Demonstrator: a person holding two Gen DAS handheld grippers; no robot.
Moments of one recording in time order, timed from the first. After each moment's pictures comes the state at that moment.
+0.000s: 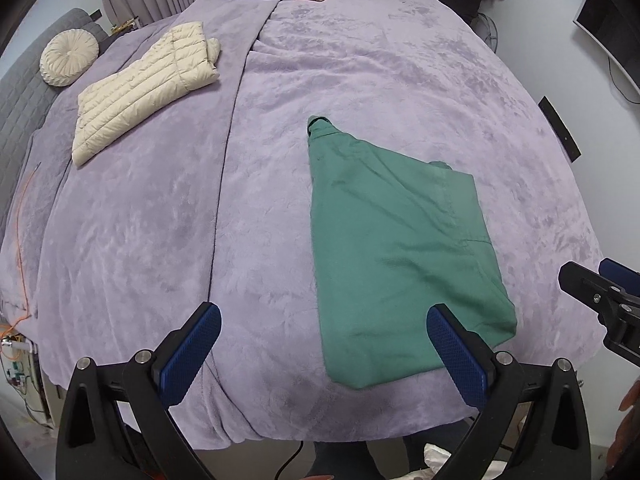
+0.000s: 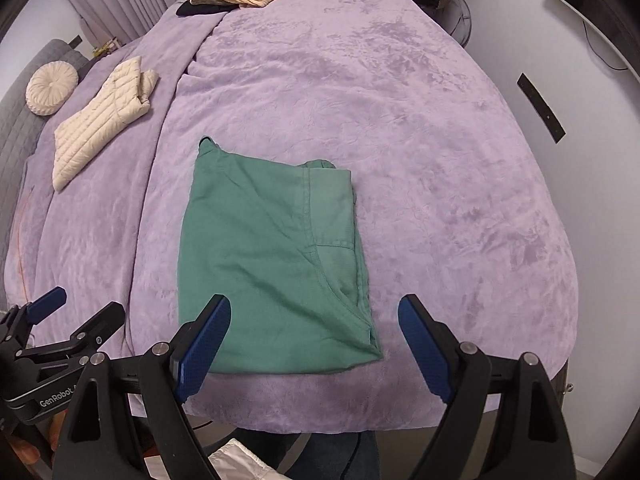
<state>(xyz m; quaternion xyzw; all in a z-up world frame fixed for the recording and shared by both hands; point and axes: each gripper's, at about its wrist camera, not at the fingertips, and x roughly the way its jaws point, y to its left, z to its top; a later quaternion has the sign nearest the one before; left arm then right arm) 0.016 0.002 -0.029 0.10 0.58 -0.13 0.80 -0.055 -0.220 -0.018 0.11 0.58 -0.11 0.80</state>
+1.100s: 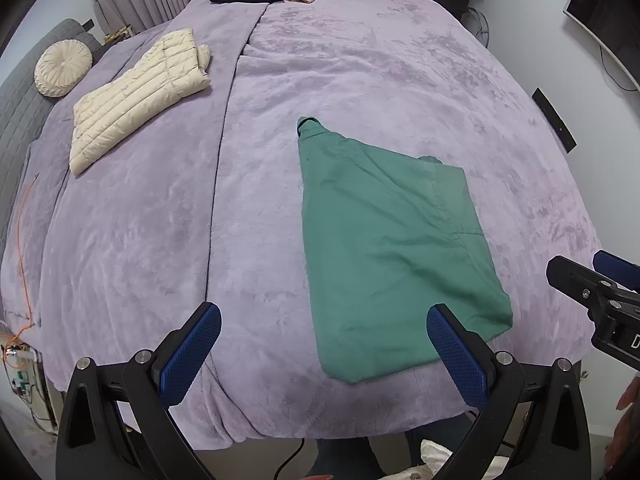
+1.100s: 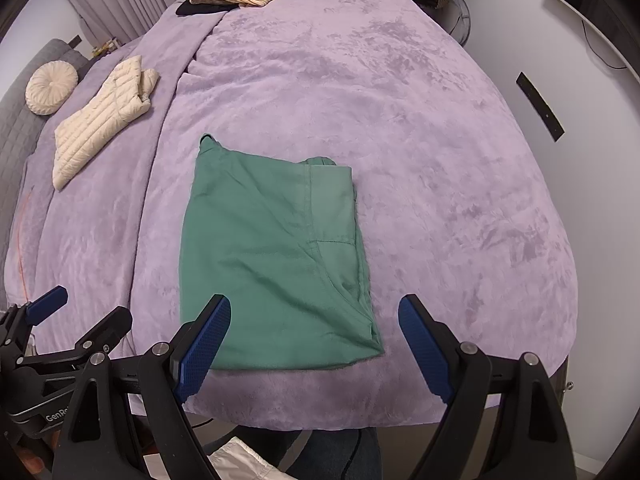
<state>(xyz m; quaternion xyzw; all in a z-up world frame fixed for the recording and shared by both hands) 0.007 -0.008 -0.023 0.11 0.58 -0.14 0.80 -0.058 -0.217 -0.017 0.11 0.58 -0.11 0.80</state>
